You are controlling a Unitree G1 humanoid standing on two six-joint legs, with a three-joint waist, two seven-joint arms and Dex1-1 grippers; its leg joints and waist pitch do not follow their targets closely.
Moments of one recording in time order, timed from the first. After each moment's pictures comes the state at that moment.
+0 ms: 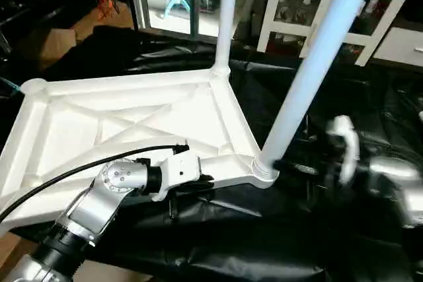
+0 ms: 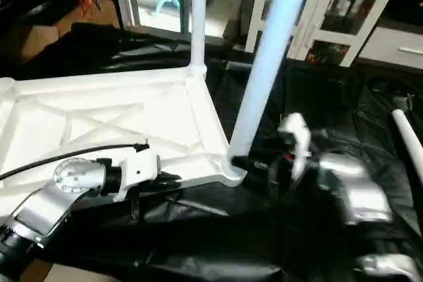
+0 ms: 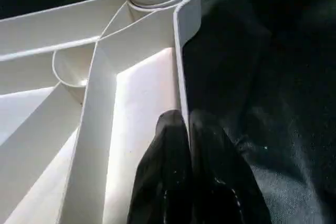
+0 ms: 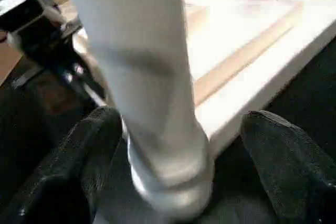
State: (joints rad) left arm -0.34 0.52 -0.40 0.13 -0.02 0.06 -1.00; right arm -0.34 -0.57 -0.02 0.39 0.40 0.26 1.25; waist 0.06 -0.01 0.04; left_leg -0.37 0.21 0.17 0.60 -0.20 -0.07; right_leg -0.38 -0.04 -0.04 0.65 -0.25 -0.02
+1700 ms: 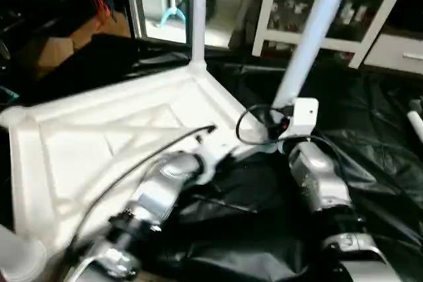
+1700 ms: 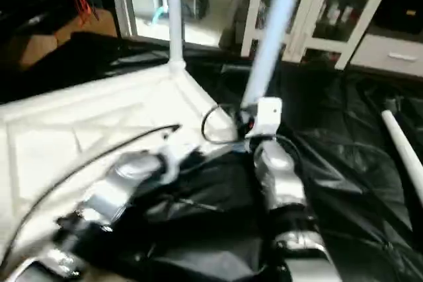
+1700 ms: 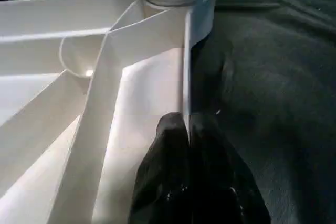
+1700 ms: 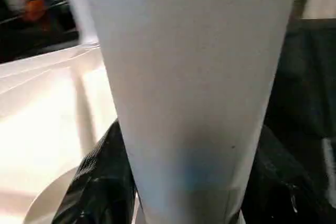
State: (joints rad) left arm -0.47 0.12 -0.40 0.25 0.13 0.49 -0.59; right arm -0.52 -0.04 -0.12 0.64 0.19 0.04 0.15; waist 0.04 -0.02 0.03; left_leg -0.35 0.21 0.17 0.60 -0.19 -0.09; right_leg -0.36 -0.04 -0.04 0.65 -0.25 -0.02
